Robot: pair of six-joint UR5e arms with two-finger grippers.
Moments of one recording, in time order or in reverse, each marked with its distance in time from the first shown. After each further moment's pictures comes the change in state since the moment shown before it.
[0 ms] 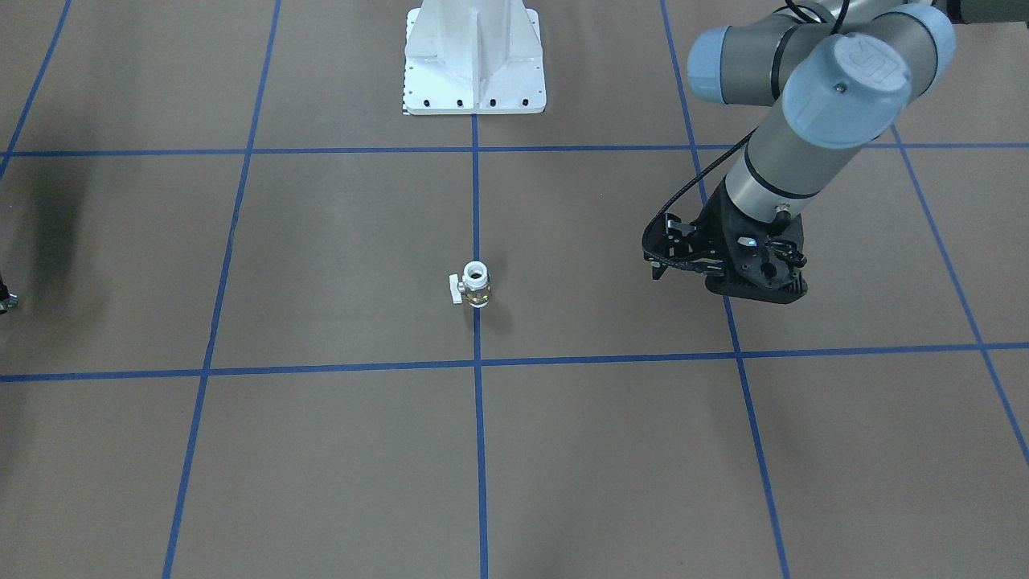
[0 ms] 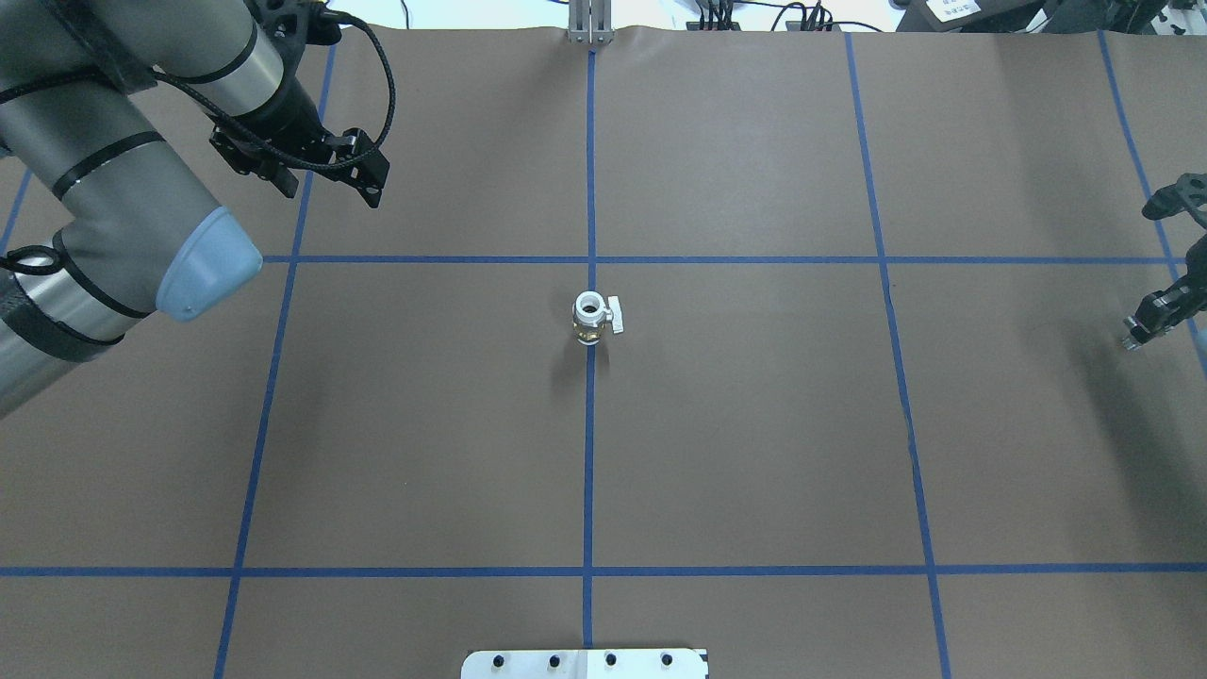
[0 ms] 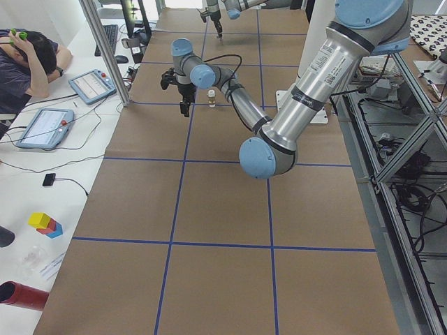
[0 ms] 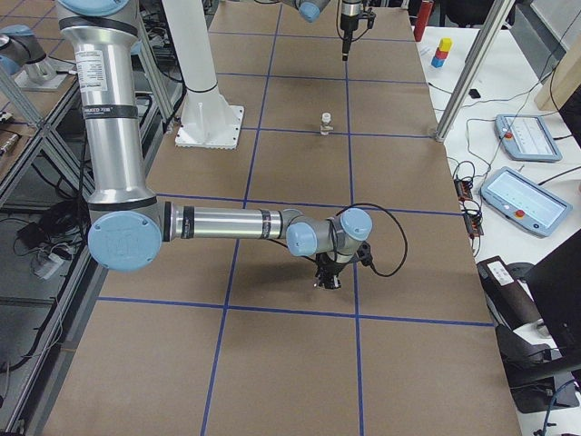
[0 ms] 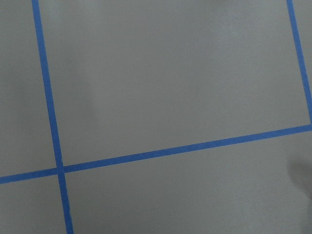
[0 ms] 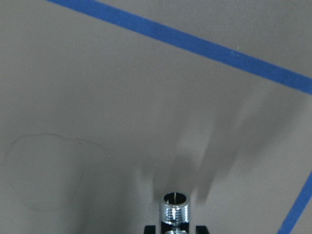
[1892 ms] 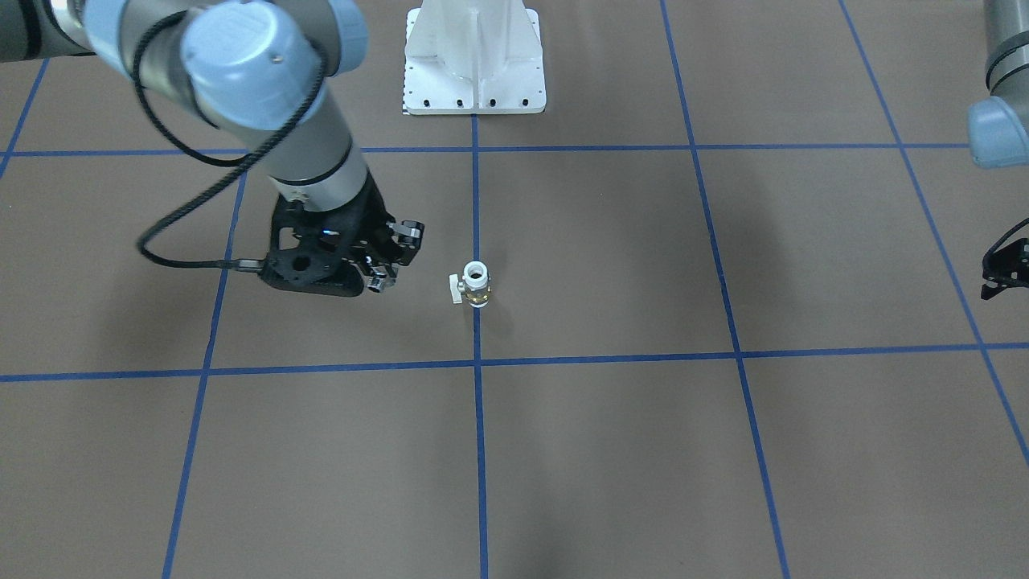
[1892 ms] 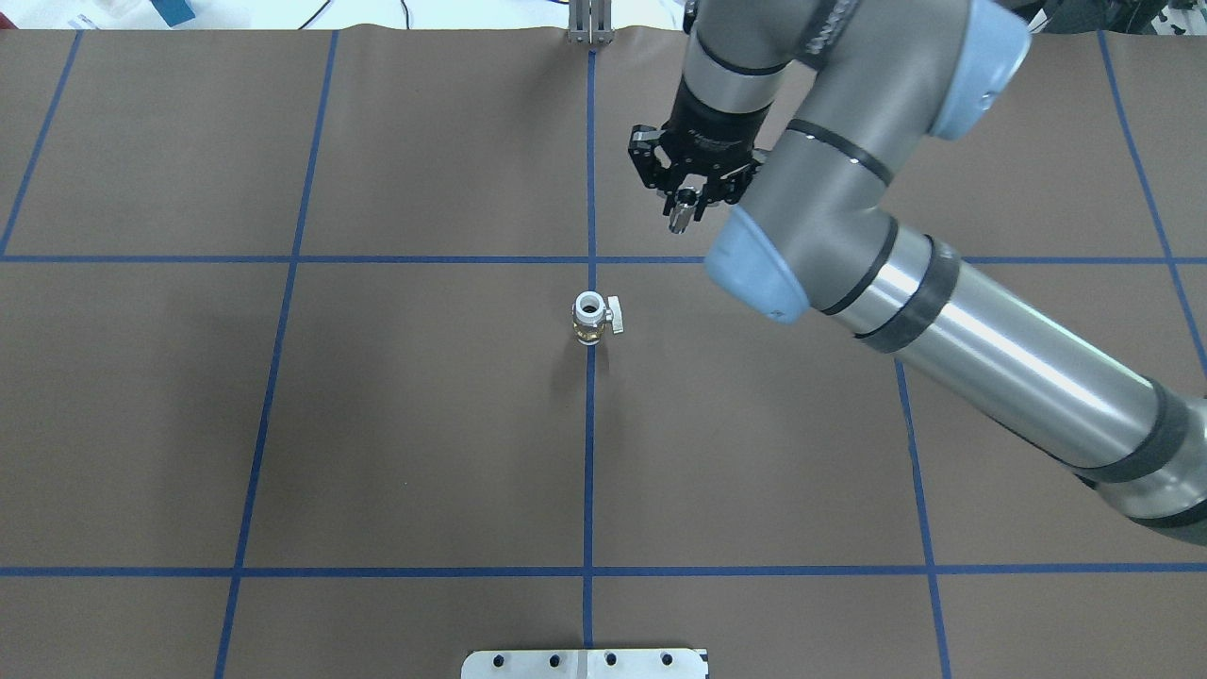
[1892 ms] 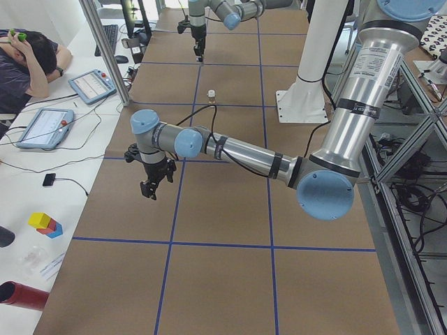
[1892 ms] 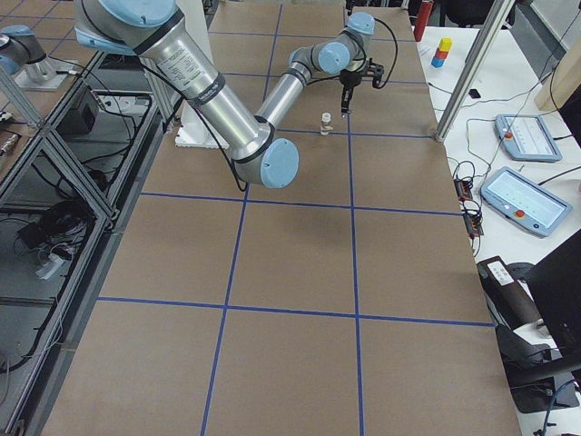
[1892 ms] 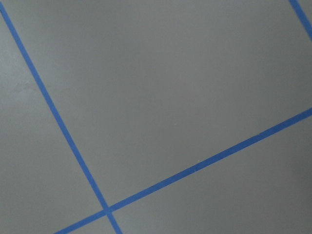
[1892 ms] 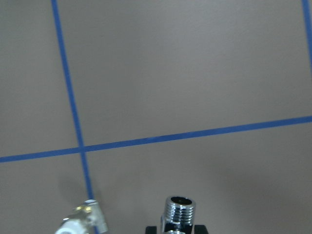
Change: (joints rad) left arm -0.410 0.311 0.195 -0.073 -0.010 0.893; right arm -0.419 0.803 0.164 -0.417 -0.200 1.191
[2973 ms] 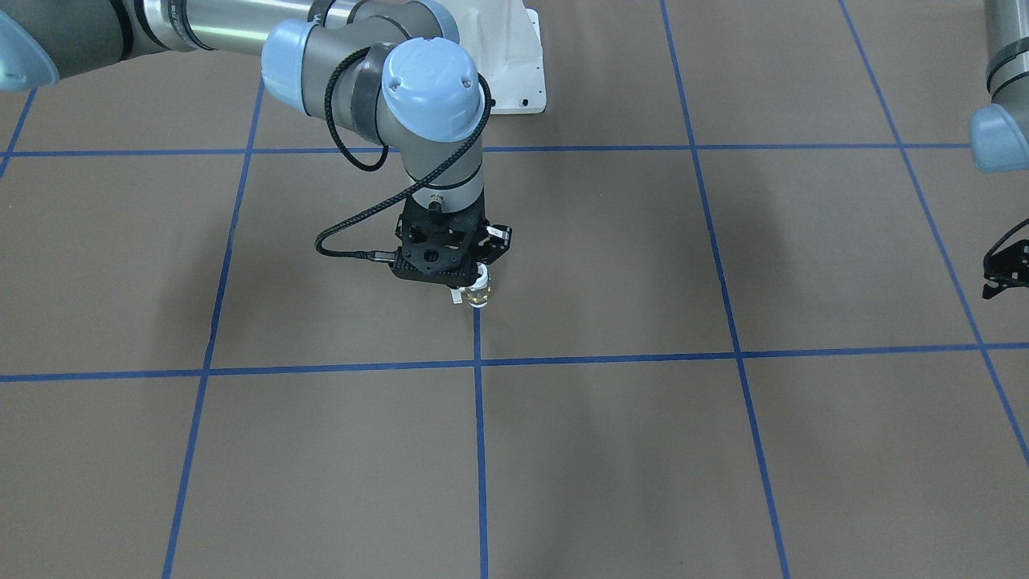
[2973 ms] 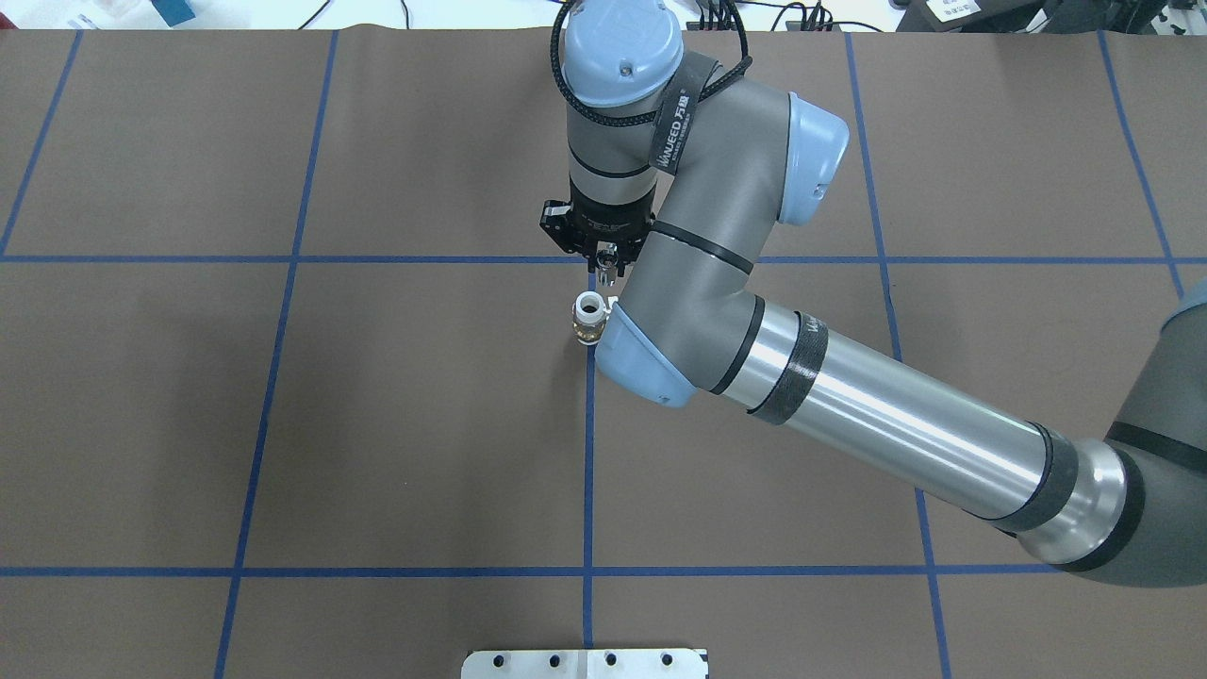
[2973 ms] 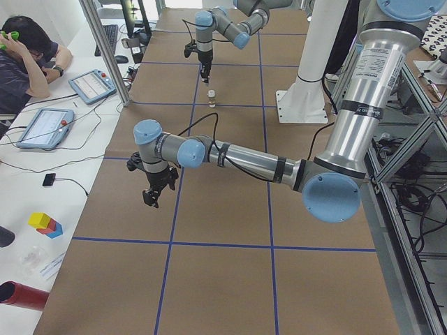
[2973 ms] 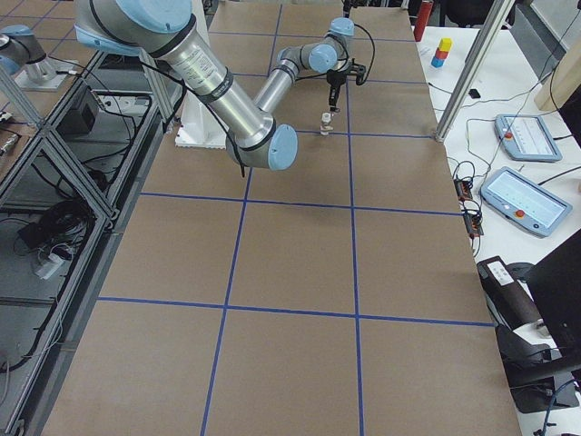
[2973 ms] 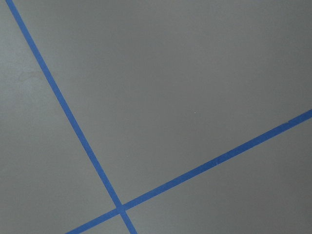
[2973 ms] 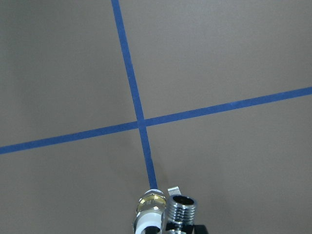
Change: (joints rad) left arm 0.002 0.040 0.013 -0.041 0.001 0.005; right arm -0.135 0.063 -0.111 0.075 -0.127 0.090
